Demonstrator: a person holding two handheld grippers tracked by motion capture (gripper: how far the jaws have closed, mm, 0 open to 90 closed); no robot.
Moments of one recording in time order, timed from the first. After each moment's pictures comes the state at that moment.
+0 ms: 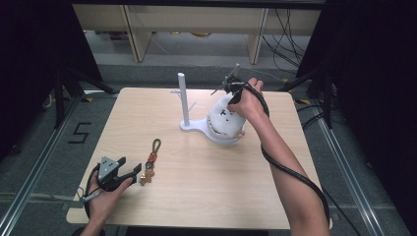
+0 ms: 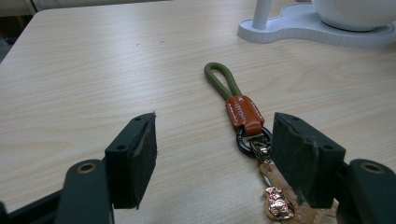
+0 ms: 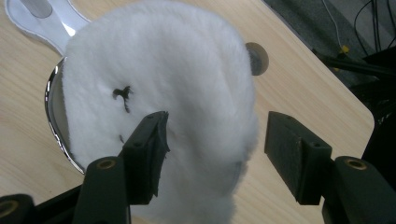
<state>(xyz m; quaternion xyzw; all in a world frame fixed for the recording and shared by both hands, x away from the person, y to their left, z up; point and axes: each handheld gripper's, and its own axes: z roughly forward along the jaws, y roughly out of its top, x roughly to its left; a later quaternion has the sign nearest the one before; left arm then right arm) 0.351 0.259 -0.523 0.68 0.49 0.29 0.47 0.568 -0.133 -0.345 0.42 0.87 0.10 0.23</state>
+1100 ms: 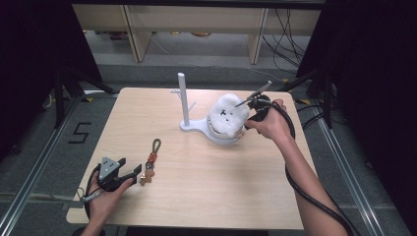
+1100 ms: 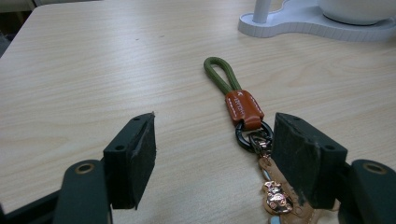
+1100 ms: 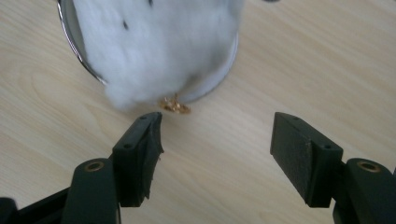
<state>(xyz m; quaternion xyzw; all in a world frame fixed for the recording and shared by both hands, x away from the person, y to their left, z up) 0.350 0.257 -0.523 0.68 0.49 0.29 0.46 0.508 -0.197 -0.361 0.50 0.84 0.15 0.15</state>
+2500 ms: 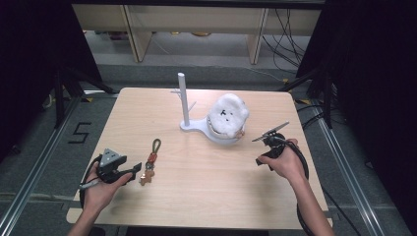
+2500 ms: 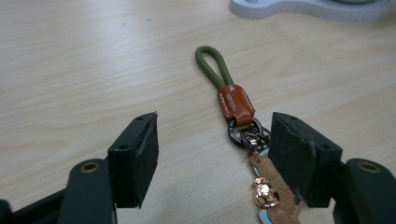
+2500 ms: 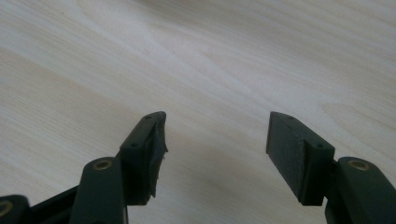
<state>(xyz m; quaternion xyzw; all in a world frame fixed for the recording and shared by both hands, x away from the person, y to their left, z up) 0.366 0.257 -0.493 0.74 0.49 0.22 0.40 0.437 -0.244 -0.437 0.56 0.81 0.15 0.07</state>
